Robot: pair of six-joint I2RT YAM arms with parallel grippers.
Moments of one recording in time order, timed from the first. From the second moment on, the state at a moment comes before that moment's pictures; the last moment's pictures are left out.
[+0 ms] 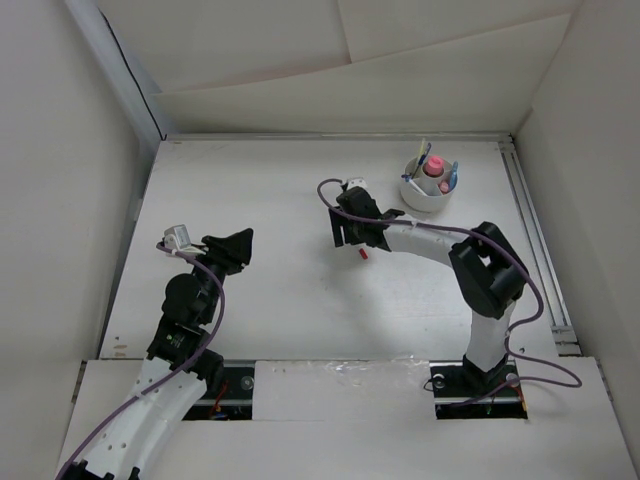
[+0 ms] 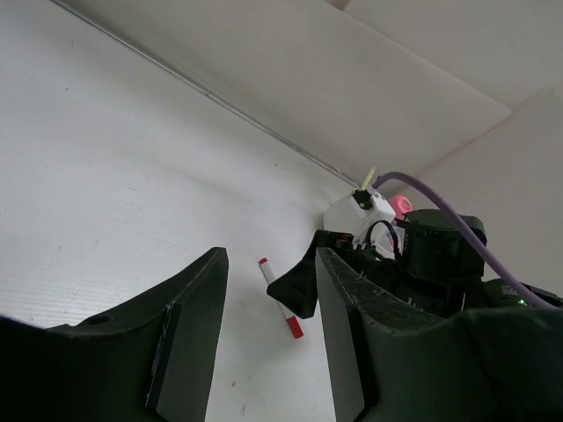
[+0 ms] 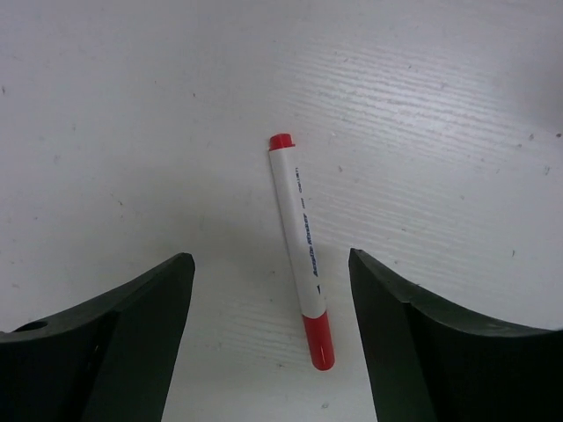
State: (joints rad) left arm -0.40 0.37 0.34 0.09 -0.21 -0.75; right arm 0.69 1.87 1.24 -0.20 0.30 0.34
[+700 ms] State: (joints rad) left arm -0.40 0.36 0.34 0.09 -0.21 -0.75; right arm 0.66 1.94 1.32 -0.26 0.24 0.37
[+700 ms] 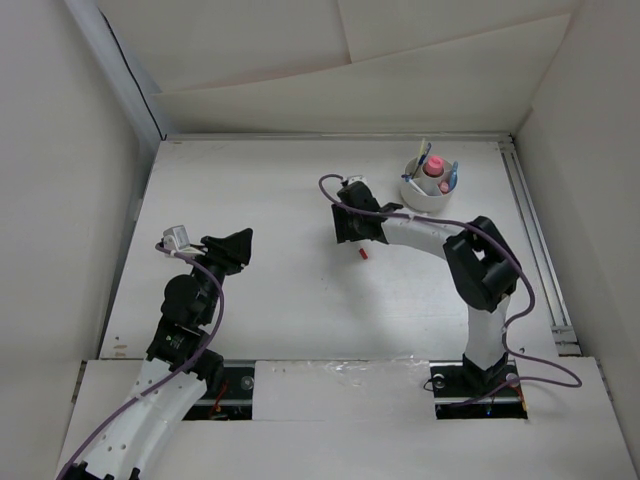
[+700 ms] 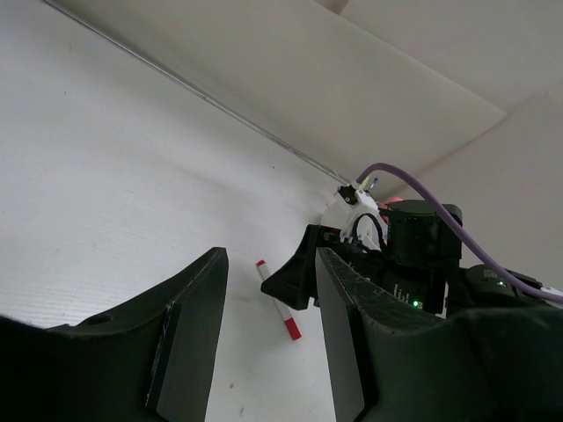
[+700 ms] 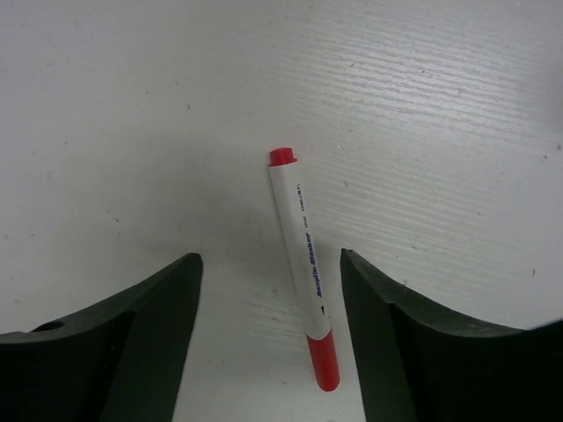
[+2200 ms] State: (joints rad) left arm -0.40 0.35 0.34 0.08 -0.21 -0.75; right arm 0.60 2.11 1.52 -0.34 0.20 0.36
